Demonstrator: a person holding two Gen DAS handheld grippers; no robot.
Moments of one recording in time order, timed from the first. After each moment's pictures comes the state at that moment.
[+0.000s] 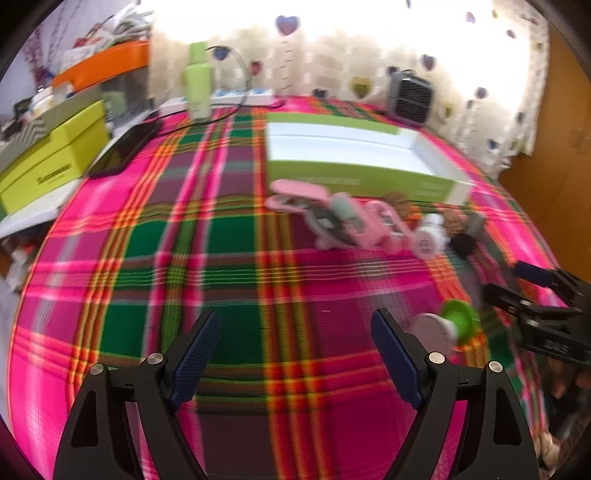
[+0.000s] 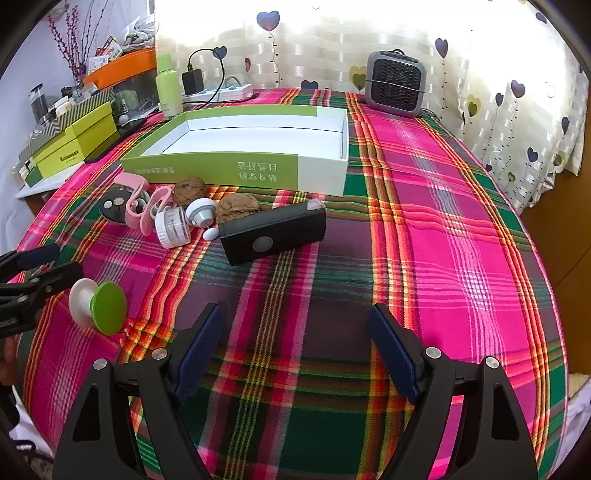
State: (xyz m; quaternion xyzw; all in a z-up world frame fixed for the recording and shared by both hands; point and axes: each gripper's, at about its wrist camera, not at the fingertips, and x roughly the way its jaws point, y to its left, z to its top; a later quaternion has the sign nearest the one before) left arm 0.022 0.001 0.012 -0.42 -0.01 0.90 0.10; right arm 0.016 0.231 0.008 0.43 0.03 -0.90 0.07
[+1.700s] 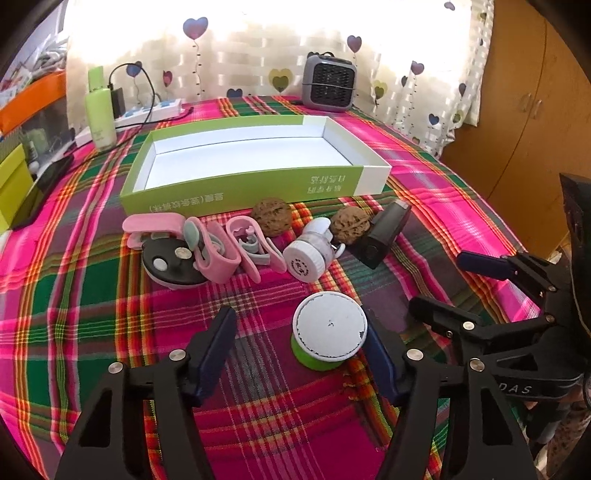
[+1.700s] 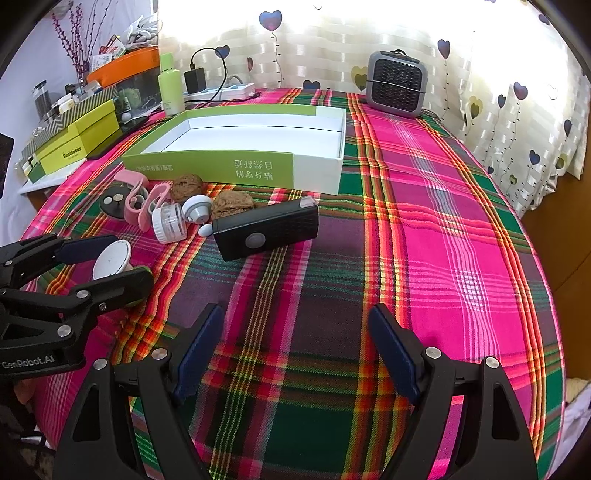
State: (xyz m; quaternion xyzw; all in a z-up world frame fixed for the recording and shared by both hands) left arm 0.003 0.081 0.010 -0.42 0.03 0.89 0.19; right arm 0.017 0.235 0.007 0.43 0.04 -0.90 0.07
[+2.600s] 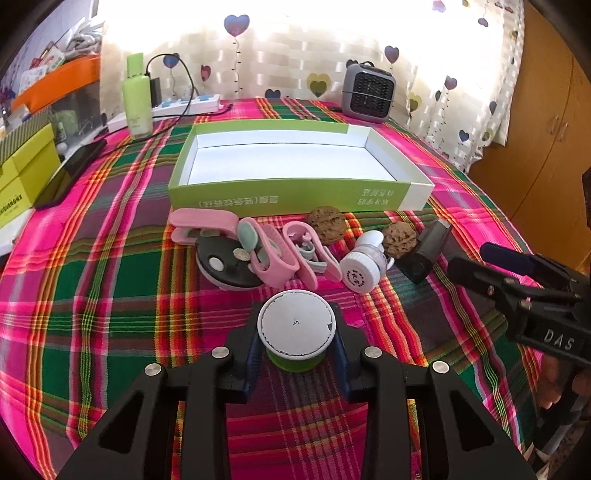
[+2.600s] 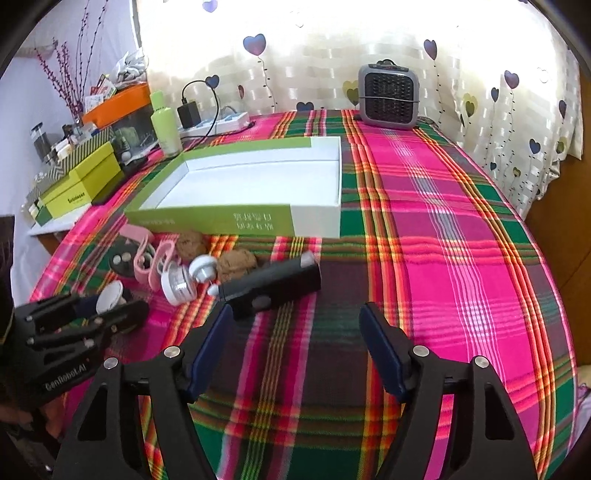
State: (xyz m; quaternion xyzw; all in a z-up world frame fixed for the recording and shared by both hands) left arm -0.006 0.057 0.009 -0.42 0.00 0.90 0.14; right arm -0.003 0.242 0.027 0.40 -0.03 -0.91 0.08
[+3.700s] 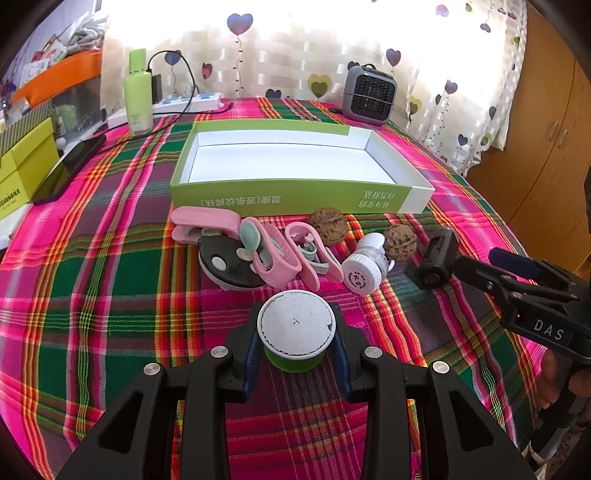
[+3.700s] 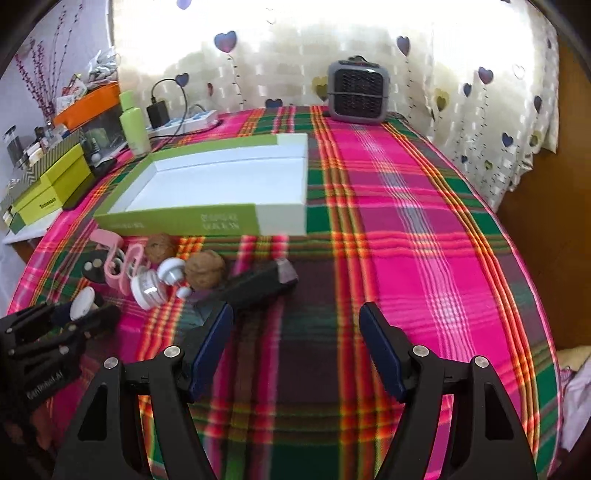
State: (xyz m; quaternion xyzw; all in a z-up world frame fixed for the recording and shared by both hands) left arm -0.006 0.055 0.009 -0.42 -0.01 0.89 0.15; right arm -0.002 0.251 0.029 0.42 -0.02 -0.91 0.01
